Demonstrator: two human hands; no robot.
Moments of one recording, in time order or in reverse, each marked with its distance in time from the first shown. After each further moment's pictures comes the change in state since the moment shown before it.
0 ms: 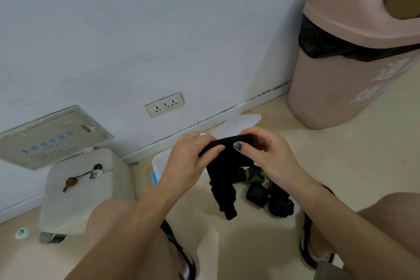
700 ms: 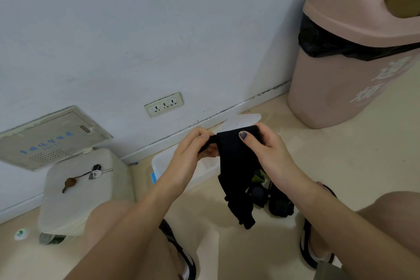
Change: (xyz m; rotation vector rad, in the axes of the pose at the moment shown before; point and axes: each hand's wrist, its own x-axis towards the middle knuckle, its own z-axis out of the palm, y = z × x) left_hand 0.004 0.013 -0.001 -0.897 -0.072 -0.425; right_hand 0.009 0.002 0.007 0.136 0.109 0.138
